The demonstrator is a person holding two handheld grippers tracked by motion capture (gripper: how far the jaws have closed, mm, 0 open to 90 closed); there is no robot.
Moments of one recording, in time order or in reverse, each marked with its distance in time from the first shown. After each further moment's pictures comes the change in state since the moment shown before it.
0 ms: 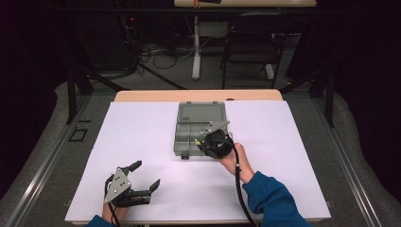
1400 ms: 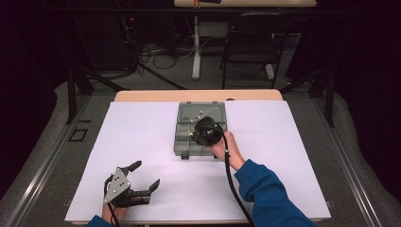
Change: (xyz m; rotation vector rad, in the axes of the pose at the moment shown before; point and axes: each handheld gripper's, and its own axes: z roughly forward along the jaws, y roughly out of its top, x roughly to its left) left arm 0.000 0.000 -0.001 -0.005 -0.001 -0.003; right arm -0.013 0.035 0.030 0.048 0.006 0.023
